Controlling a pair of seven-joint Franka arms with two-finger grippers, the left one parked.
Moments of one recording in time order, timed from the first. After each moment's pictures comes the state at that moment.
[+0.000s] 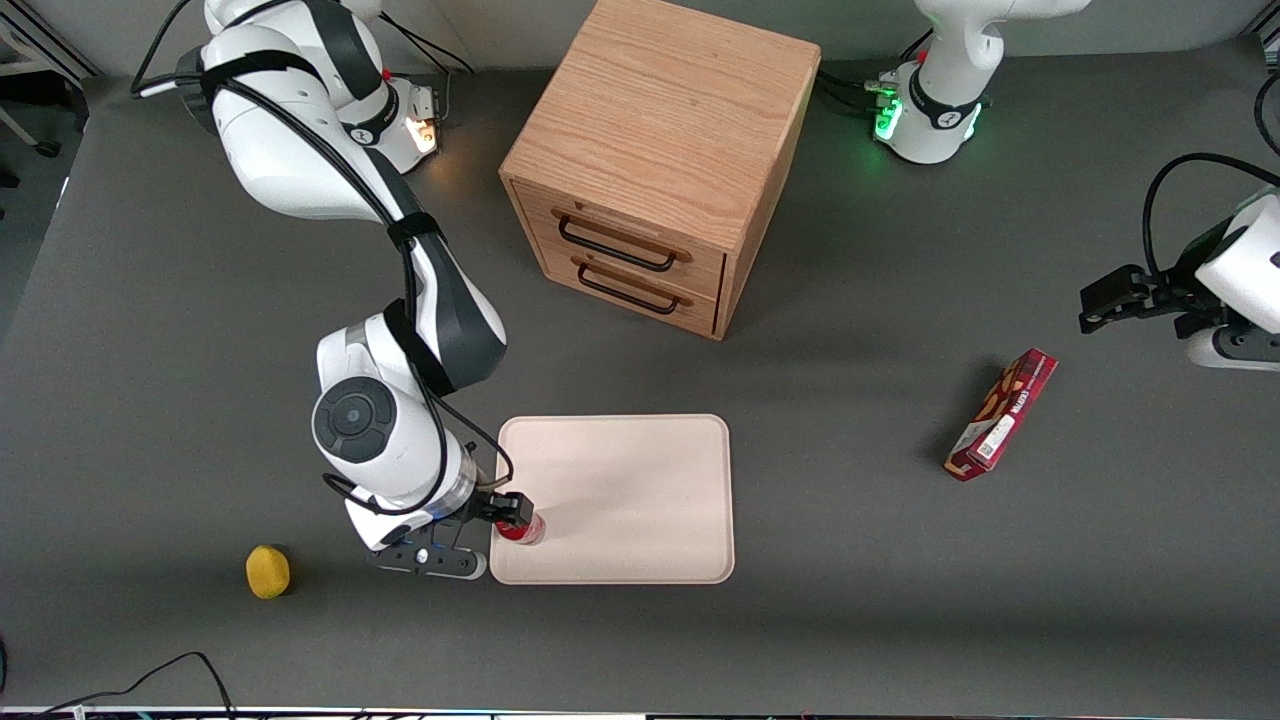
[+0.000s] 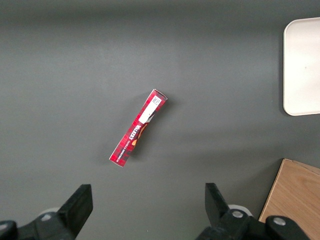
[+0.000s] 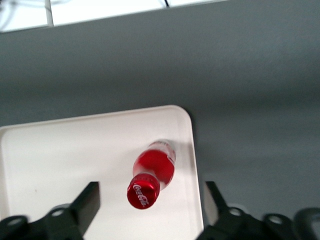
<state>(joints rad) 0.39 0.88 -0.02 -0.93 -0.02 1.95 0.53</state>
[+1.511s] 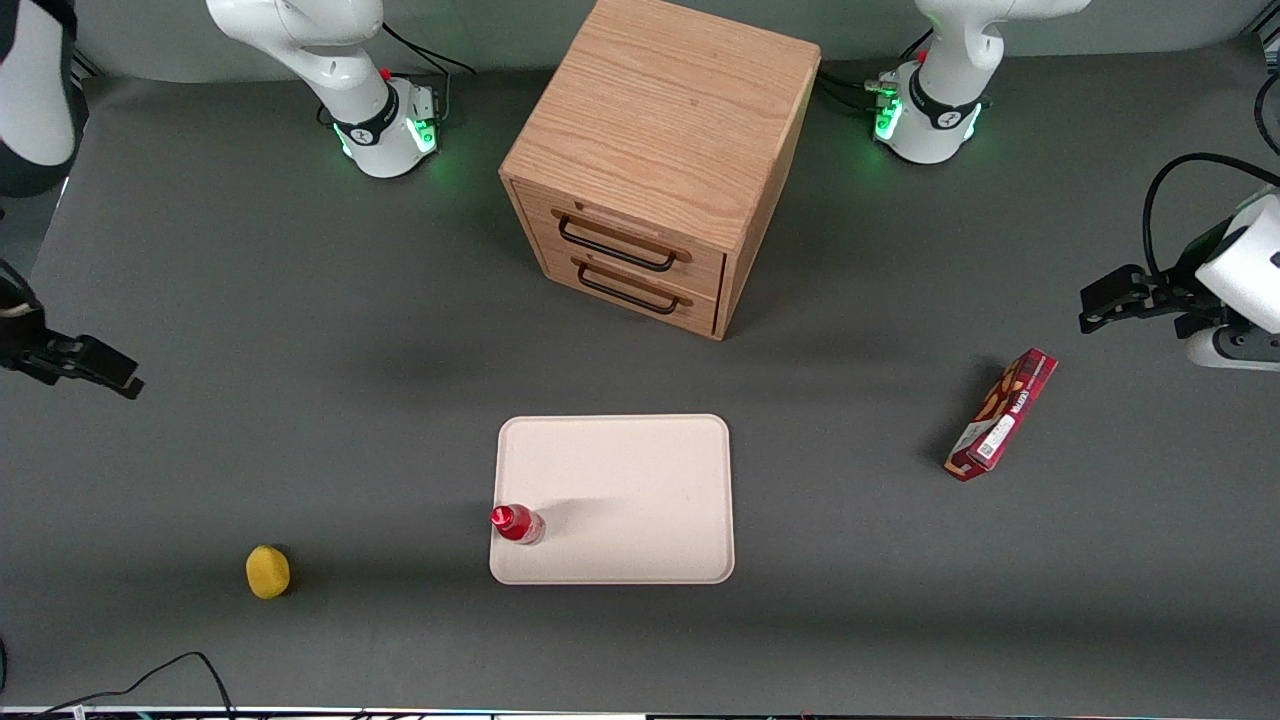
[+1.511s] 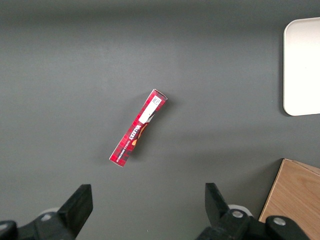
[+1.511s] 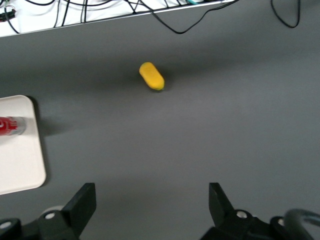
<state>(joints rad) -0.07 0.09 -0.02 -1.61 -0.06 1.85 0.10</state>
